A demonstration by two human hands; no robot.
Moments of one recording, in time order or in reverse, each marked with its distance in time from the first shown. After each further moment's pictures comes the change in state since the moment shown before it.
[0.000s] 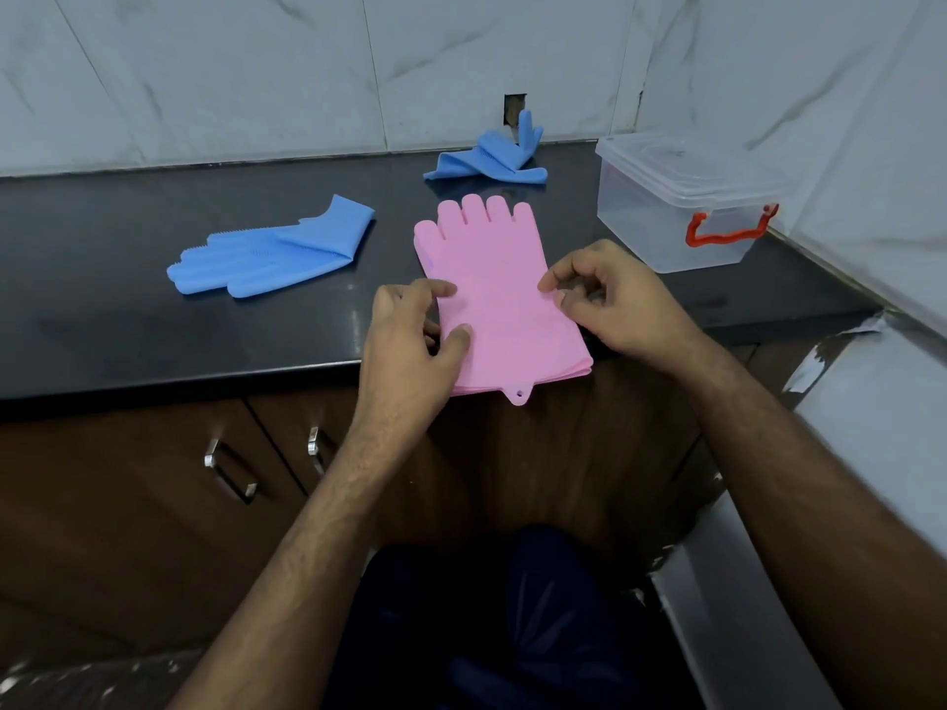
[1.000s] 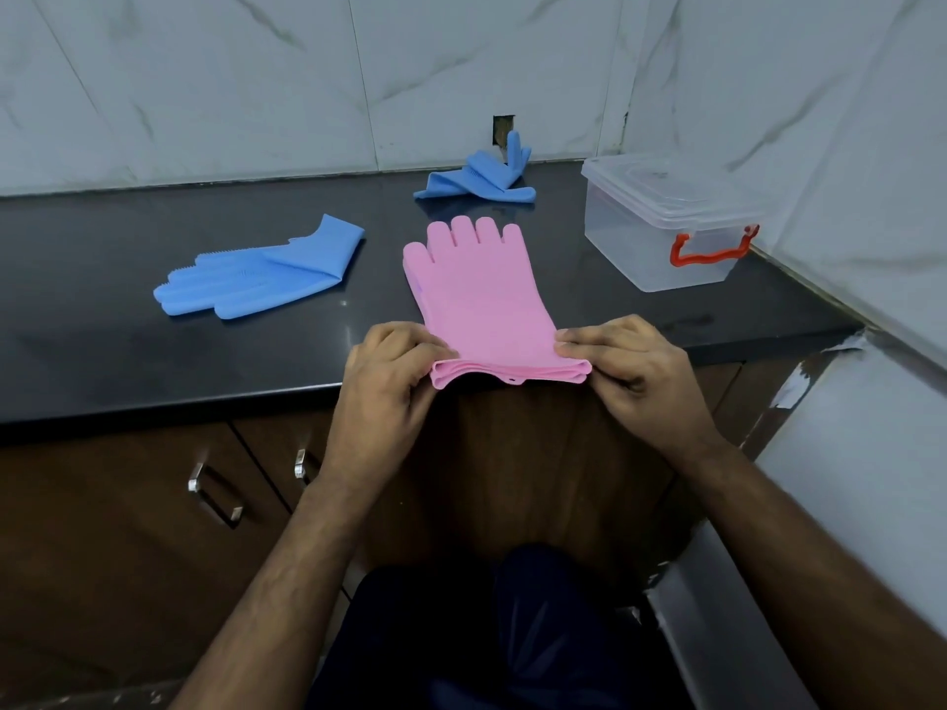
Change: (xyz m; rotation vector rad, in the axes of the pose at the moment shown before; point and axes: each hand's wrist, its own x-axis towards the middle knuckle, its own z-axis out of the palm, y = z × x) left_hand -0.006 -0.035 -0.002 0.149 0.004 0.442; right_hand -0.050 0.056 0.018 -0.173 0.281 -0.488
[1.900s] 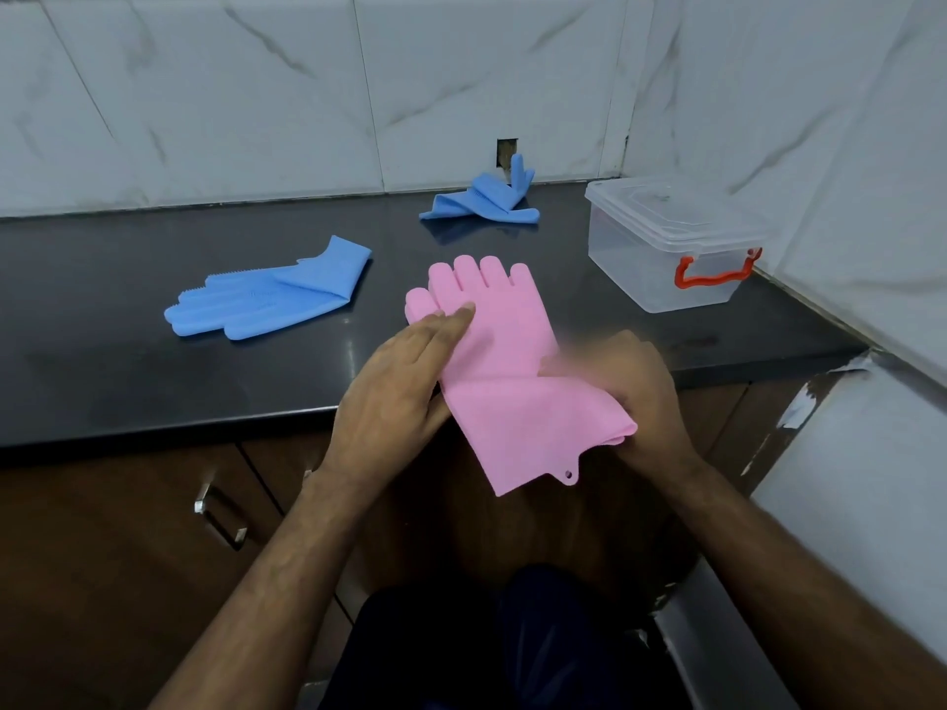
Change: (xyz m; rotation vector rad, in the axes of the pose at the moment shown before) left_hand 0.019 -0.009 -0.001 0.143 -0.115 0.116; right_hand 0.010 -0.013 0.015 0.013 0.009 0.067
